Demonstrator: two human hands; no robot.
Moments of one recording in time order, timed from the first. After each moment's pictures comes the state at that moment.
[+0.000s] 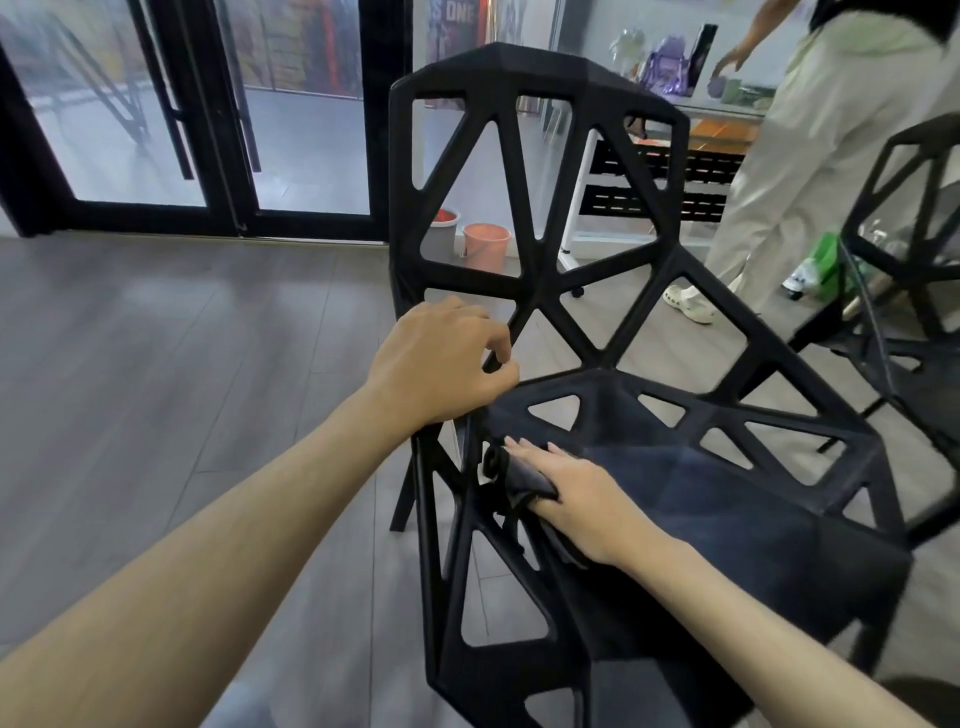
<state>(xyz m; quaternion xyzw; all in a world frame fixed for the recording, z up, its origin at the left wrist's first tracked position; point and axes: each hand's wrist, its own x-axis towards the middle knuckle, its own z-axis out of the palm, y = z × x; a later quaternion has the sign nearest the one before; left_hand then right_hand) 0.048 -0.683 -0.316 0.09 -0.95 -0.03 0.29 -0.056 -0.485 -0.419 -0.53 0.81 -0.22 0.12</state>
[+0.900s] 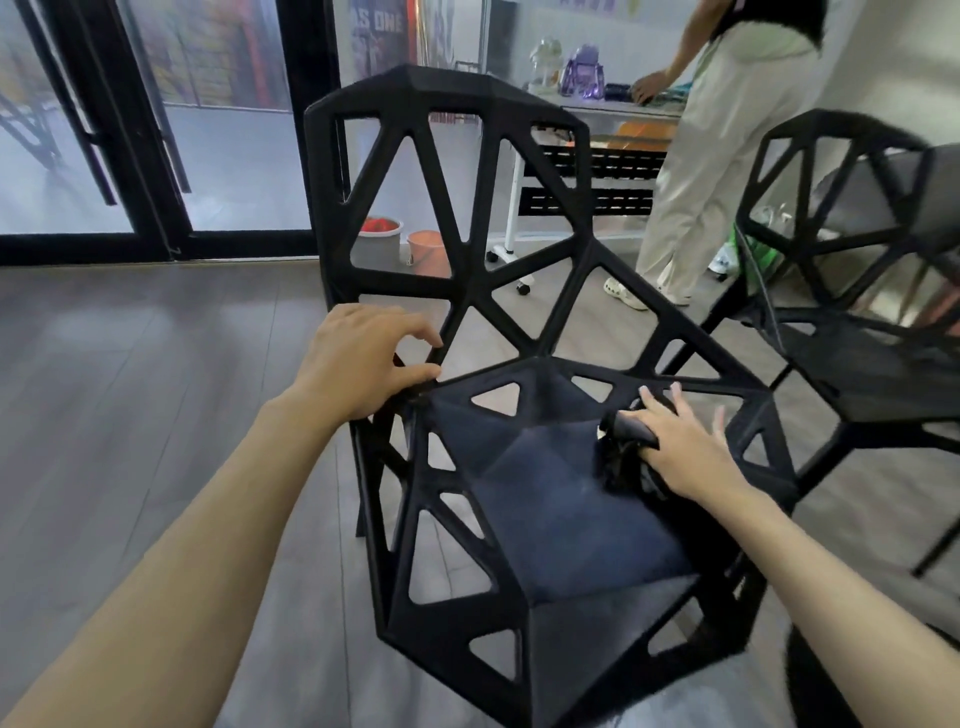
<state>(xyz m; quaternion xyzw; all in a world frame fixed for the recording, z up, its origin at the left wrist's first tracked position) 0.069 -0.678 -0.304 0.12 -0.96 -0.05 0.23 -0.154 -0.349 -0.401 -0.30 0.95 -0.07 -0.01</state>
